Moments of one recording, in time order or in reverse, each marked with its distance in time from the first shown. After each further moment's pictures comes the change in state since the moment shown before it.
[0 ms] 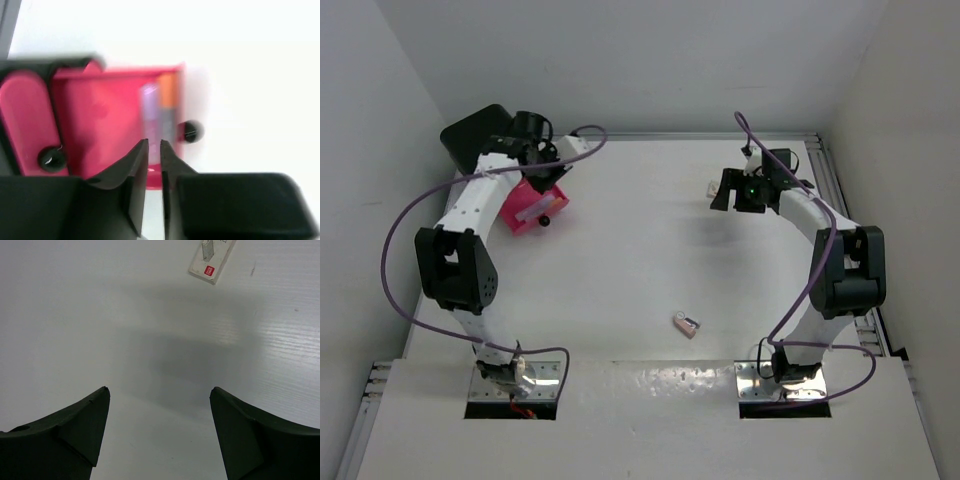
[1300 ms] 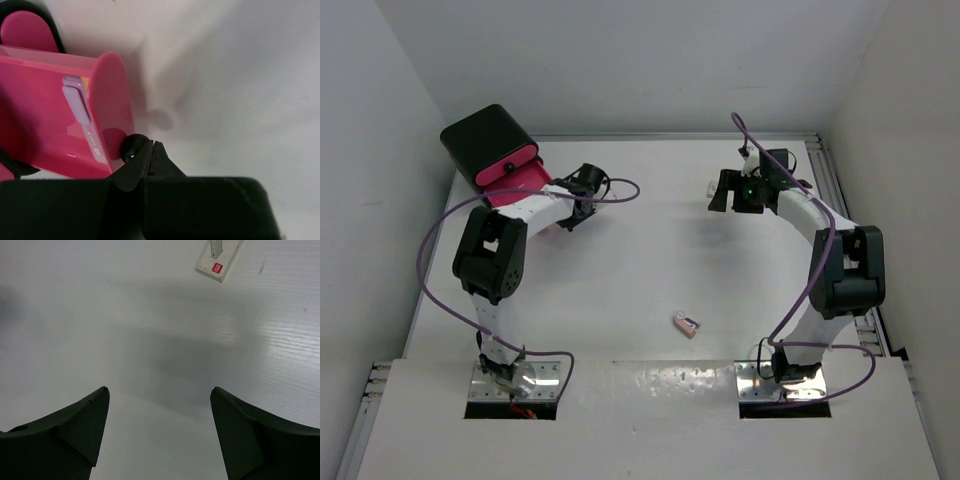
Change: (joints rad) left arm -0.288 0.114 -0.320 0.262 -0.601 -0.222; right arm 0.013 0.000 0.001 -0.006 -0.006 -0.006
